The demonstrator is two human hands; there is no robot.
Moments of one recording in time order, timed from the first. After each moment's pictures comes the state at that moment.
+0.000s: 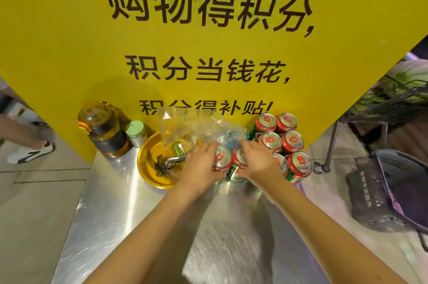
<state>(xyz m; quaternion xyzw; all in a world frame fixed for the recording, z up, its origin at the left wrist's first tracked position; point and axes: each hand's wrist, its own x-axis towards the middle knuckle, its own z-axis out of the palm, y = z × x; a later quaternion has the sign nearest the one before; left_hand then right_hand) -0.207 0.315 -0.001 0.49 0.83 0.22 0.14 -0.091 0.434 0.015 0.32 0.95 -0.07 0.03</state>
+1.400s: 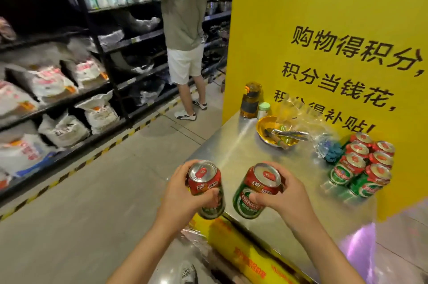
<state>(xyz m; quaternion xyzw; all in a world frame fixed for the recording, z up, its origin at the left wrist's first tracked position) 0.081 -0.047 0.099 0.05 0.78 0.62 0.01 0.106 0.177 0.108 0.06 0.77 -0.64 -0.03</state>
